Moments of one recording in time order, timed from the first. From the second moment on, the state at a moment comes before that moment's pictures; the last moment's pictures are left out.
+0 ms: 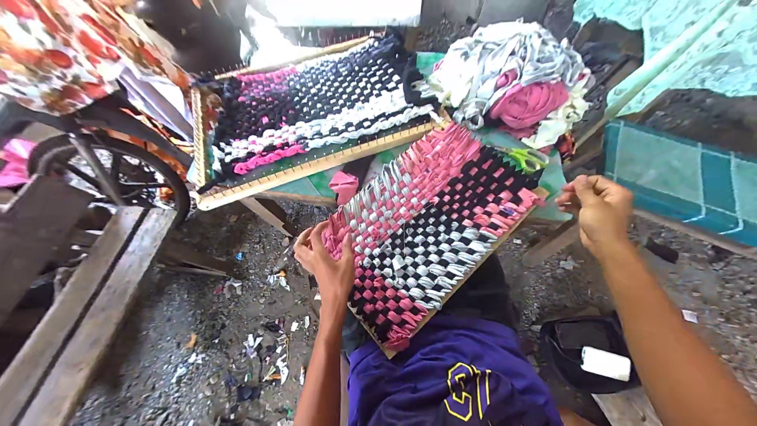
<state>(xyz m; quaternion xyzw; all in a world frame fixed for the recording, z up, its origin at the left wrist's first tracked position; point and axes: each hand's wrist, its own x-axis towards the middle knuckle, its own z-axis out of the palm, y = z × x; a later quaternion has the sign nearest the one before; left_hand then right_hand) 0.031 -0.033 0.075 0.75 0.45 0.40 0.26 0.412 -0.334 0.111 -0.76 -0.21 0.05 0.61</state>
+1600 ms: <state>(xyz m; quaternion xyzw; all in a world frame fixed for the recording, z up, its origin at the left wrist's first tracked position) -0.046 0.052 0.088 0.74 0.47 0.42 0.22 0.359 -0.334 0.069 -0.69 -0.18 0.23 0.66</state>
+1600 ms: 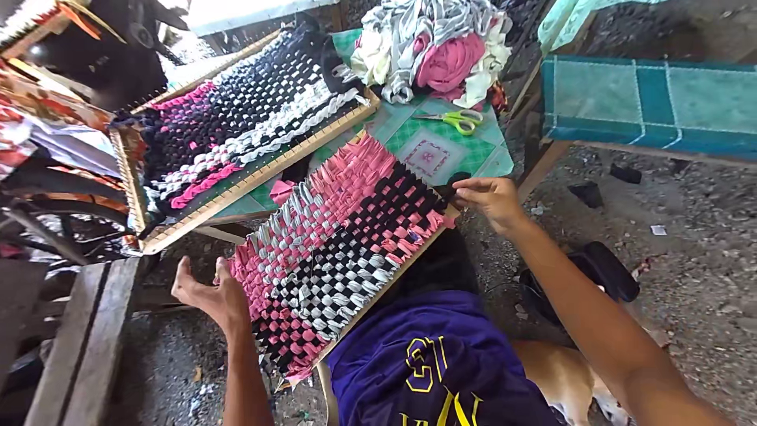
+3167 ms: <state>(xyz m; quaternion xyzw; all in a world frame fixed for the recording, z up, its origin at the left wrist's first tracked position) 0.232 -0.144 0.085 0.94 -0.10 0.07 0.31 0.284 -0.349 0.055 -0.83 -0.31 0.00 0.45</state>
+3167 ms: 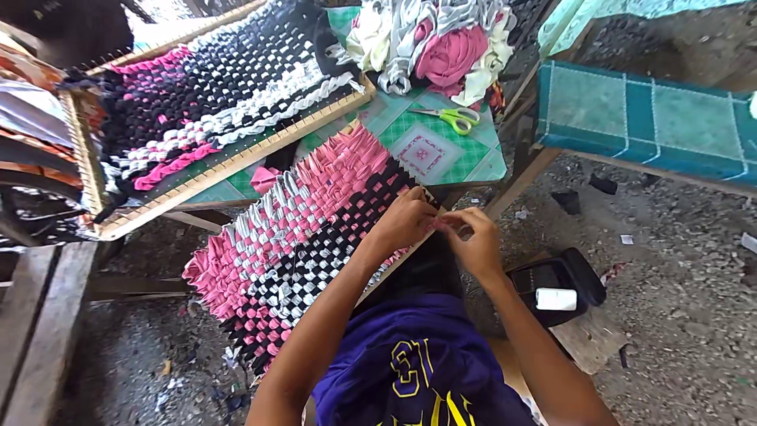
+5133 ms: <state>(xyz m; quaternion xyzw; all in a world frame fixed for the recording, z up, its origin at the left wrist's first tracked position) 0.227 -0.140 0.065 0.93 -0.19 0.13 0.30 0.279 -0.336 0.051 -0.83 -0.24 0.03 0.51</state>
